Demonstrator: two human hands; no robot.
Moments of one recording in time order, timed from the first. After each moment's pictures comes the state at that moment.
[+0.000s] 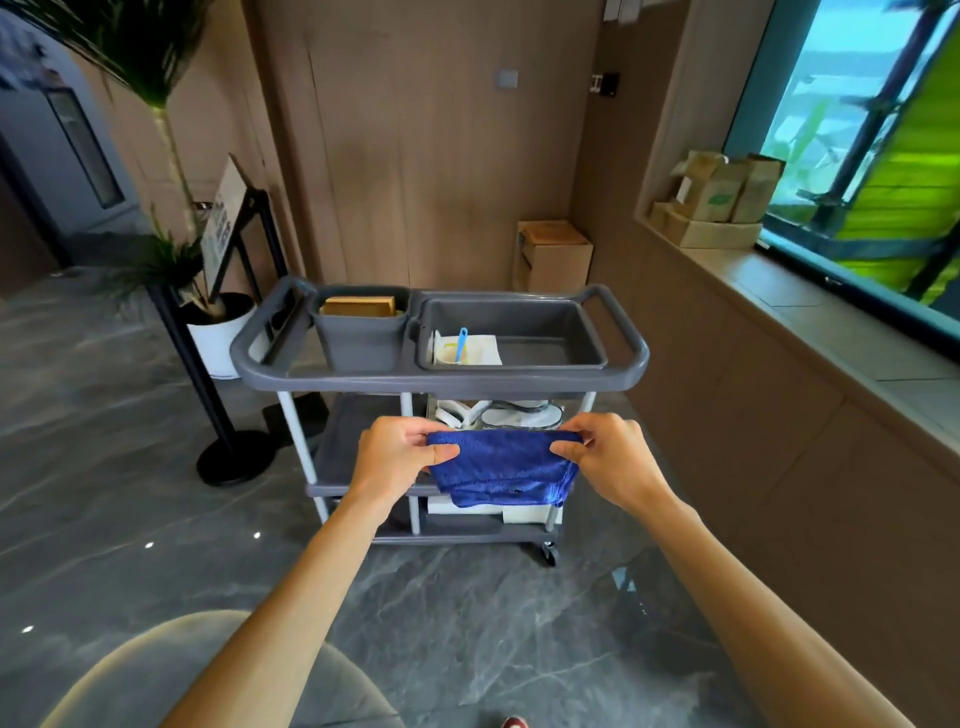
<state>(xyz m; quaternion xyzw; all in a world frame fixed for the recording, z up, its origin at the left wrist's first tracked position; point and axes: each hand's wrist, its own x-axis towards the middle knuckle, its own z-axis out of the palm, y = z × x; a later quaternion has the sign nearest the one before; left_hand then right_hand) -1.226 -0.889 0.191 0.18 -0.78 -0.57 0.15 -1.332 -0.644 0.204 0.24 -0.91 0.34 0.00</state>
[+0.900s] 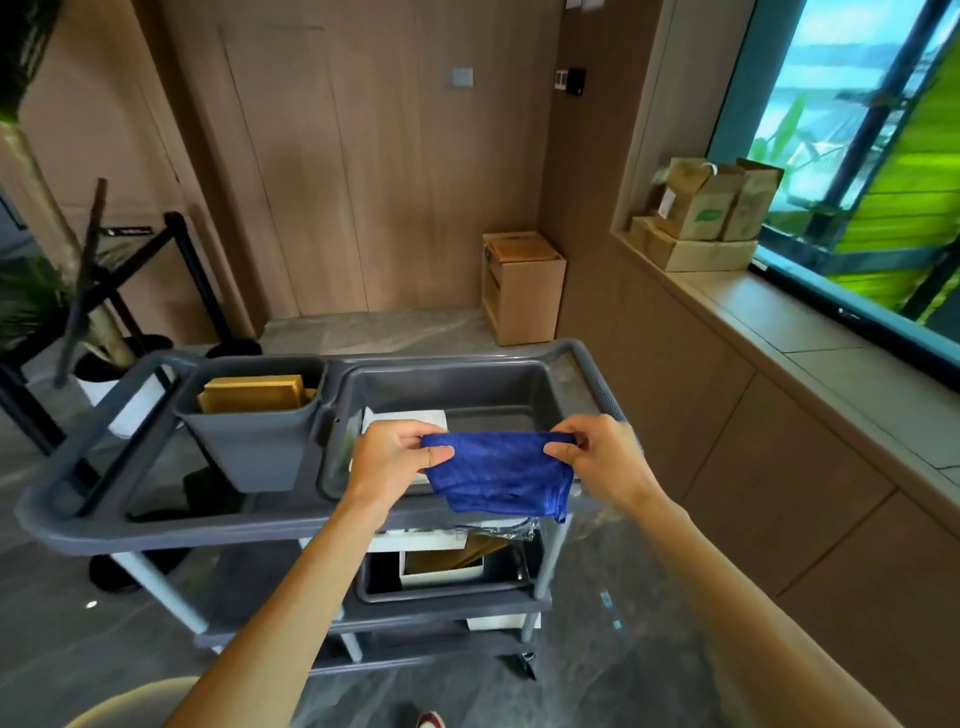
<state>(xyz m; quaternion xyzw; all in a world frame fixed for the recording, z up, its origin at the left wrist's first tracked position) -1.605 -0.927 0.186 0.15 -0.77 -0.61 0.14 -1.701 -0.679 0.195 0.22 -0.90 0.36 0.00</state>
